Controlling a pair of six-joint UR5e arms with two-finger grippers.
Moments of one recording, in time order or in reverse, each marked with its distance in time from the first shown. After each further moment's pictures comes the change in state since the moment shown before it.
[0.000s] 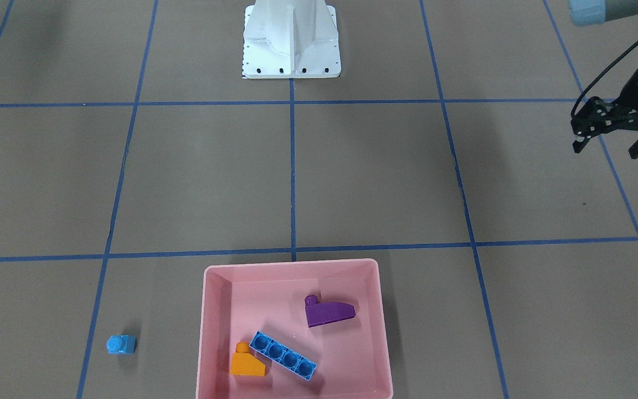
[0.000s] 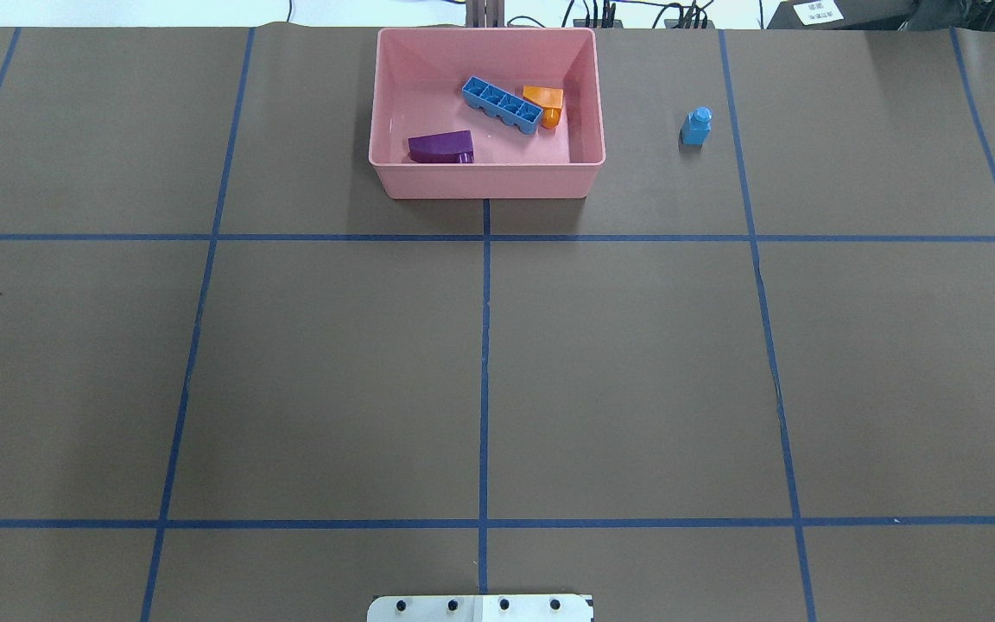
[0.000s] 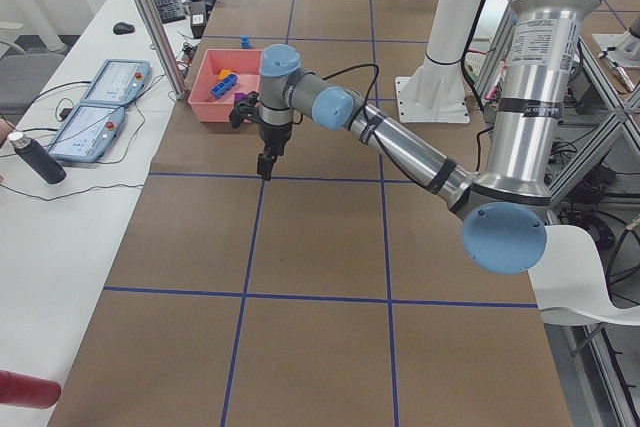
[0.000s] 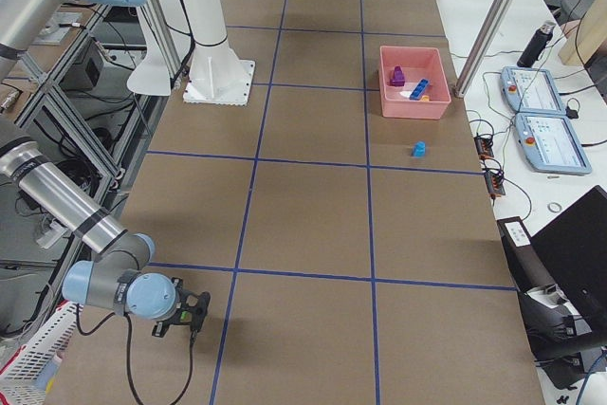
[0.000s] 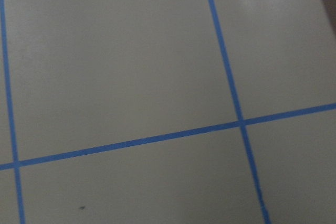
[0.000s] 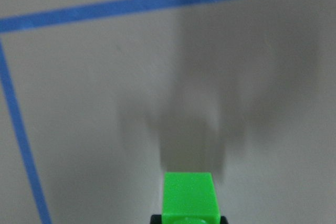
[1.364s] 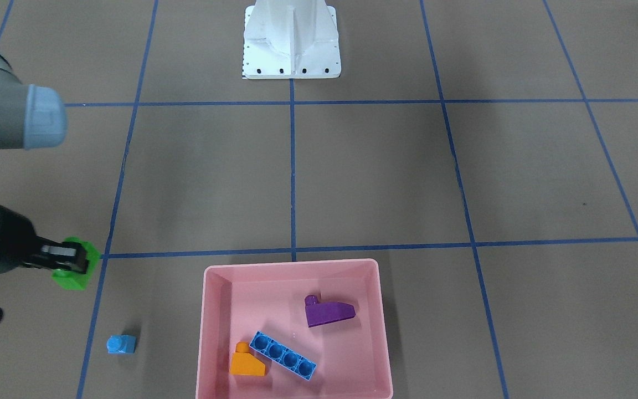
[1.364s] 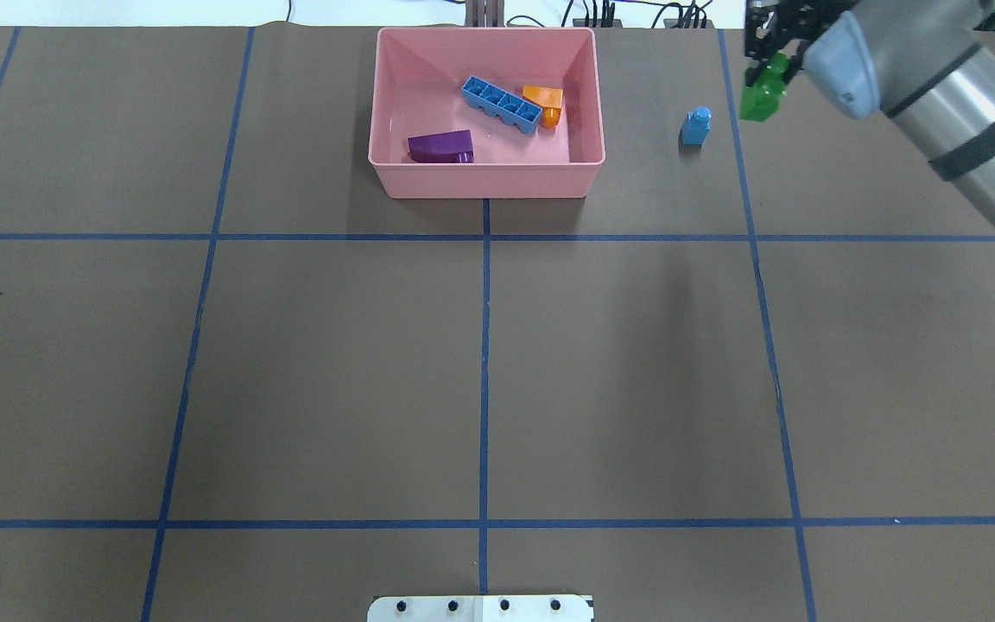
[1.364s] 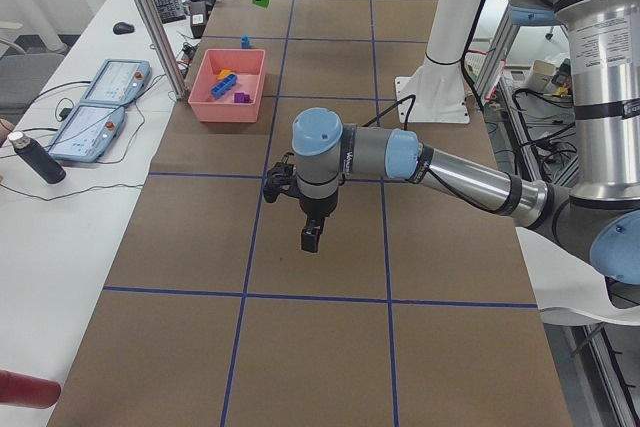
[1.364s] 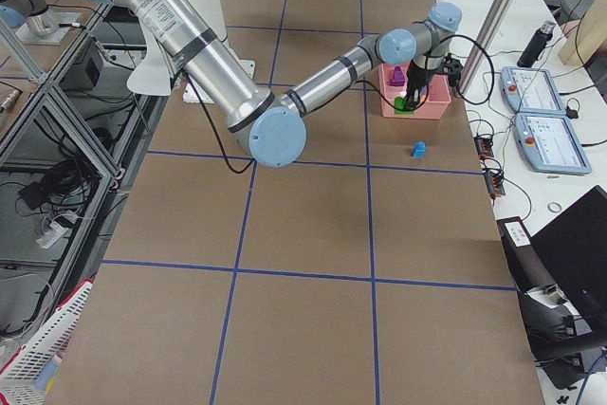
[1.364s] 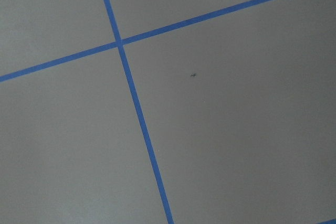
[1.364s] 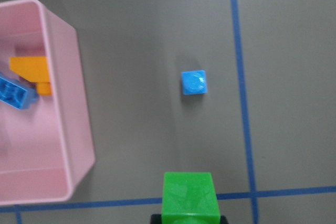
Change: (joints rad) left arm -0.283 0.257 -0.040 0.179 -0.145 0.406; right arm -0.392 1.516 -0.223 -0.657 -0.147 0.743
